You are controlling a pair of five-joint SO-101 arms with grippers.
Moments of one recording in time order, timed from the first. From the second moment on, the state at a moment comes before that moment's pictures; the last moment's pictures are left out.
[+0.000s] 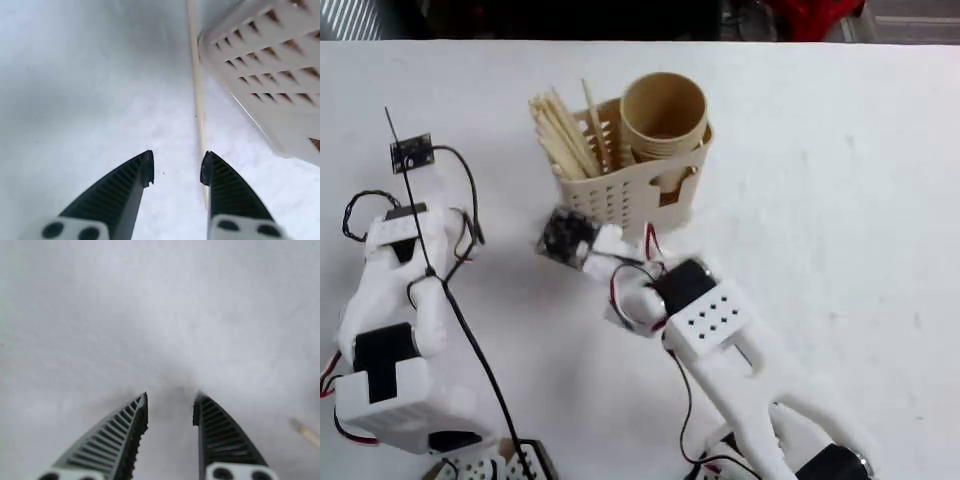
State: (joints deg) left arm -22.6 5.6 33.8 43.0 4.5; right arm -39.3 -29.3 44.0 60.7 35.3
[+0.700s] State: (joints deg) left arm -22.6 5.6 33.8 43.0 4.5; right arm -33.5 2.3 39.4 41.1 37.4
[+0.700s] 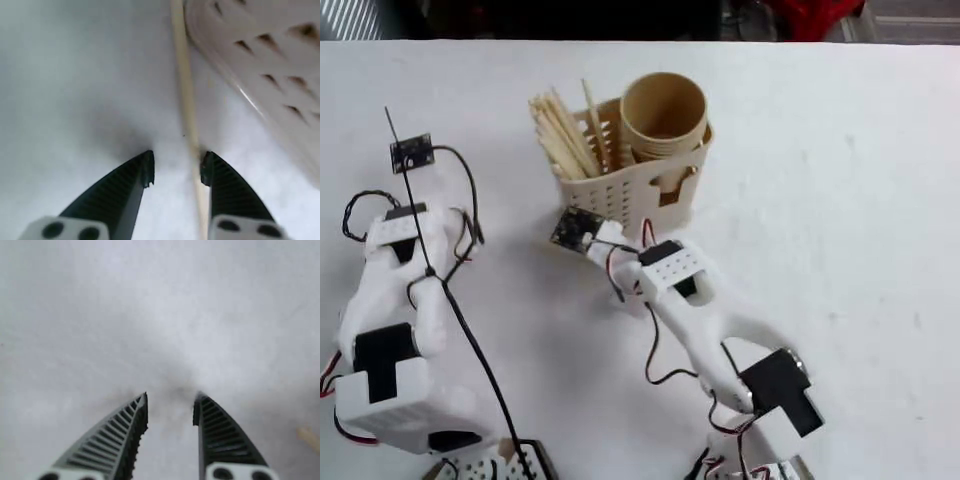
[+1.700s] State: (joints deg) left arm -22.6 5.6 33.8 43.0 4.5; right arm -42.2 -22.5 57.8 45.6 34.9
